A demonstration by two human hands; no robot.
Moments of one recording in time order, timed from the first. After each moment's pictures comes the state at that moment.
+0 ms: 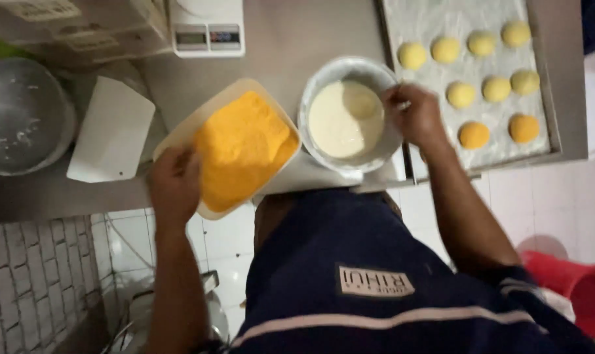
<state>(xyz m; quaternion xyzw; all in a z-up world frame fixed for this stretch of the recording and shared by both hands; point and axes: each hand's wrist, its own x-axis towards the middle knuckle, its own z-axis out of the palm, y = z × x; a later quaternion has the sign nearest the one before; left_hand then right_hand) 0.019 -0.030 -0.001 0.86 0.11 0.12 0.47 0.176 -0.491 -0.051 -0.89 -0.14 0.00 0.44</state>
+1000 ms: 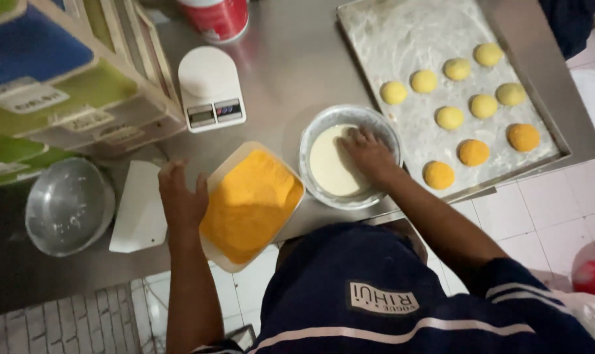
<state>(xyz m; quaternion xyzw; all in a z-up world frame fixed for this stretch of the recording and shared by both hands) 0.113 0.011 -0.052 0.95 0.00 0.21 0.24 0.180 -0.445 -0.103 -0.97 -0.23 0.04 0.05</state>
